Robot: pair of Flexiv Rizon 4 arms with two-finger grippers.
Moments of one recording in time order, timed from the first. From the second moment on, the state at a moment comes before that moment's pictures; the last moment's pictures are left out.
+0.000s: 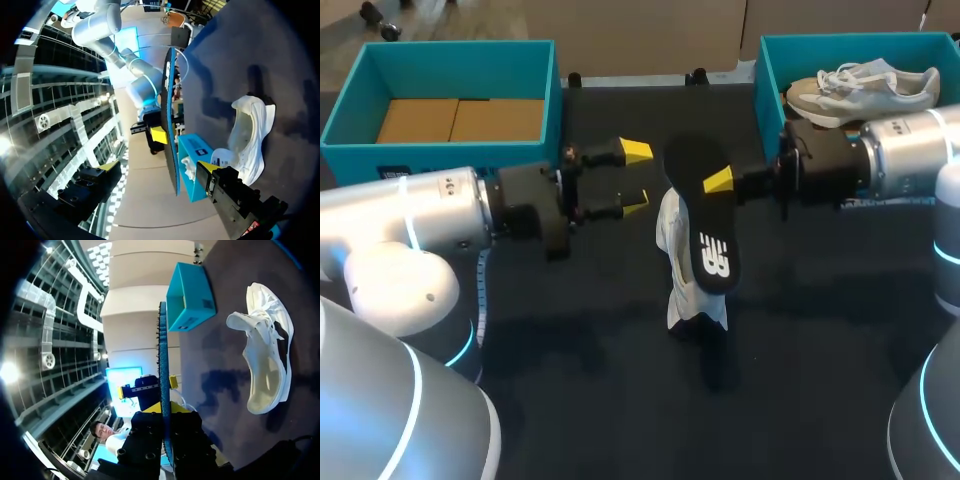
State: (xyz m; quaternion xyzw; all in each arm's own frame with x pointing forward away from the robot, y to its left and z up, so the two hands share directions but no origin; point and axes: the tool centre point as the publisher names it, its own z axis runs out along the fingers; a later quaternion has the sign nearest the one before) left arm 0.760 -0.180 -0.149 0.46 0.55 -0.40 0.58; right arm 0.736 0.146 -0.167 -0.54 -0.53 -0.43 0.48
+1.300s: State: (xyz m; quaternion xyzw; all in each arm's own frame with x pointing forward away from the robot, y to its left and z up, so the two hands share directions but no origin) left arm 0.778 -0.221 -0.165 0.45 0.54 -0.44 0.56; right arm 0.734 0.173 -0.168 -0.53 -0.53 -0.43 0.50
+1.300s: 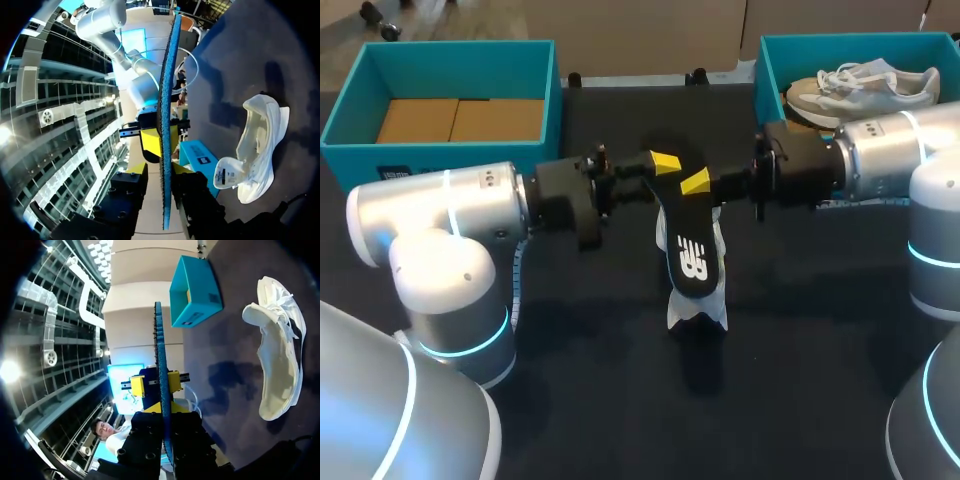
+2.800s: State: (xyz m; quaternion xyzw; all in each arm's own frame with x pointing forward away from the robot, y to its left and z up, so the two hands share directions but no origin) left arm 0.767 -0.222 -0.188 0.41 0.59 -0.52 0.47; right arm 0.743 0.100 -0.188 -0.50 -0.64 -0.50 0.31
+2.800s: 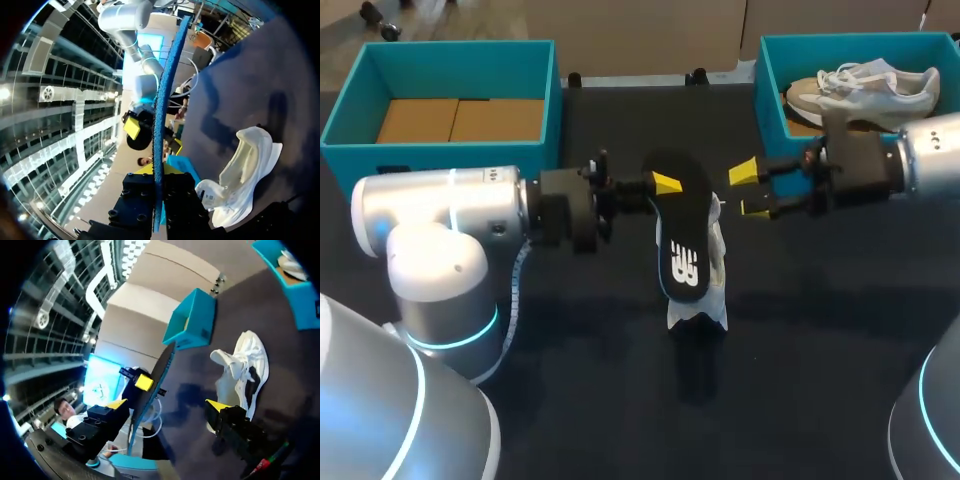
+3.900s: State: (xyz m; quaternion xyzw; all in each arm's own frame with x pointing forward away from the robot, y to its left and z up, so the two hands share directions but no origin) left arm 0.749 -0.226 -0.183 0.33 0.63 -0.59 0.38; right arm 0.748 0.078 -0.196 -0.39 -0.77 -0.48 0.12
